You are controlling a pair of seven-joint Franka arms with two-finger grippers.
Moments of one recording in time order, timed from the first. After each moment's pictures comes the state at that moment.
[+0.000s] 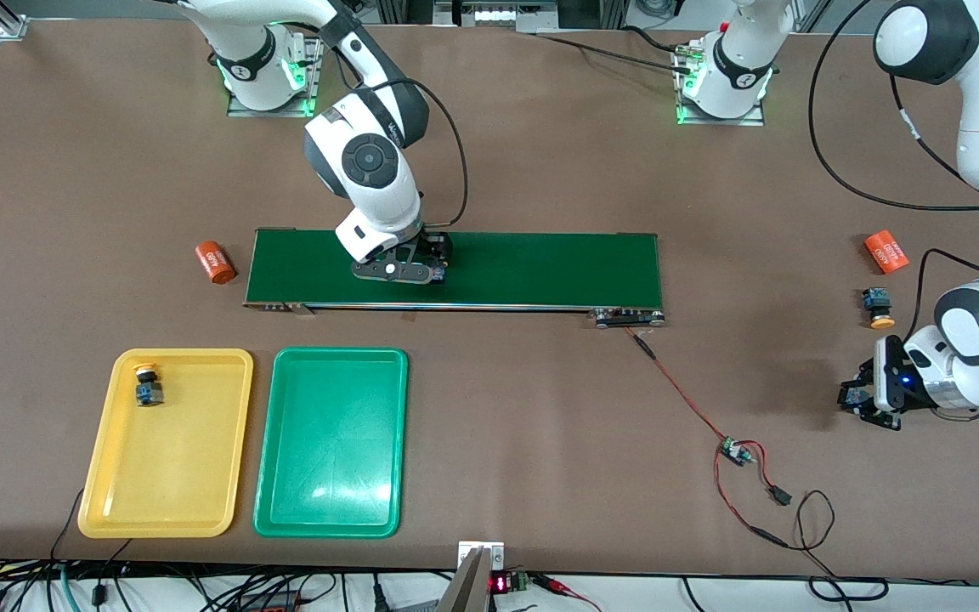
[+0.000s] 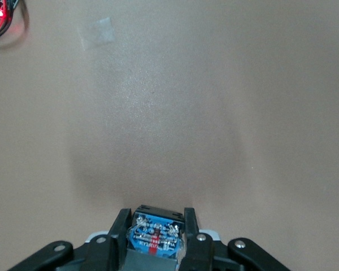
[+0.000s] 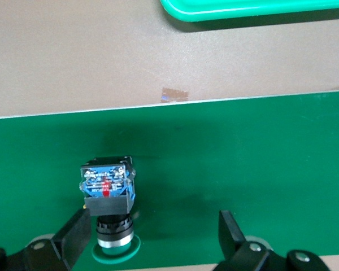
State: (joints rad) left arm 0.42 0.91 -0.17 -1.33 -0.12 2.14 2.14; right arm 0.52 0.41 0.16 -1.92 -0.07 2.29 0.80
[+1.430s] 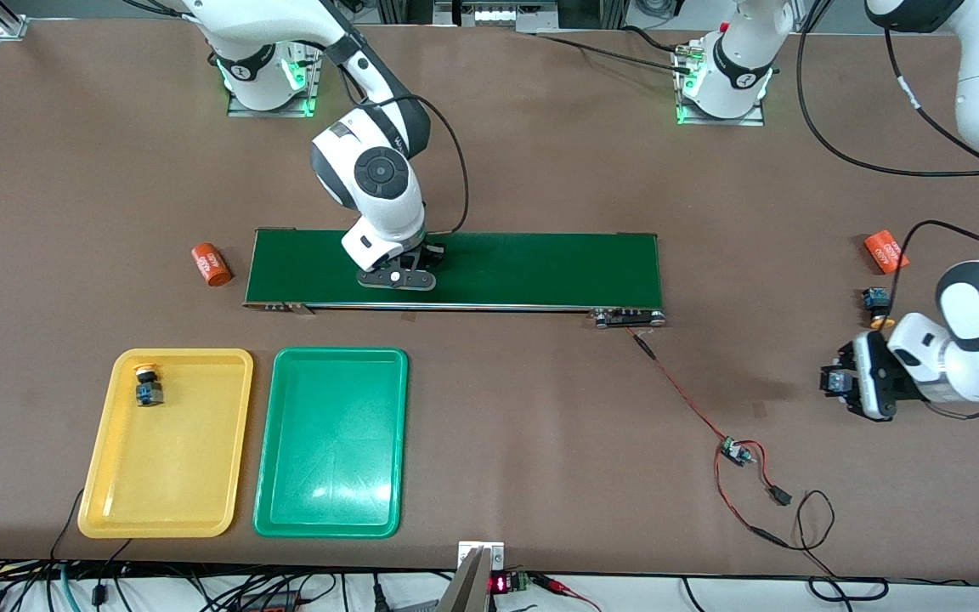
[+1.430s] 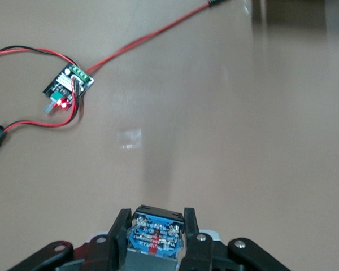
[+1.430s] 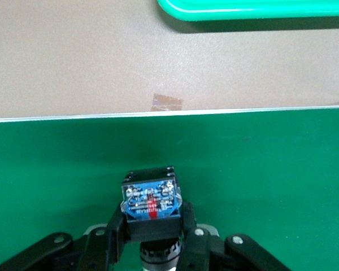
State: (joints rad) left arm 0.30 0.72 -0.18 -1.40 -0.12 1.97 1.65; right arm 0.51 0.46 0.16 -1.92 -0.13 2.32 0.81
